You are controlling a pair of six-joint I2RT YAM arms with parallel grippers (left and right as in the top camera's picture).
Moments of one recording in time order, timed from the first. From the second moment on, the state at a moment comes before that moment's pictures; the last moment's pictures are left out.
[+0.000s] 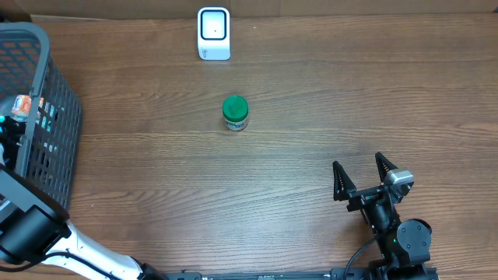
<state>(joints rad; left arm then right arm) 0.80 2.07 1.54 -0.86 -0.03 0.66 0.15 0.01 0.02 -0.02 -0.10 0.20</state>
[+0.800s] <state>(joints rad) 0.71 2.15 2.07 -1.29 -0.03 0.36 0.15 0.01 0.02 -0.02 -0.10 0.20</state>
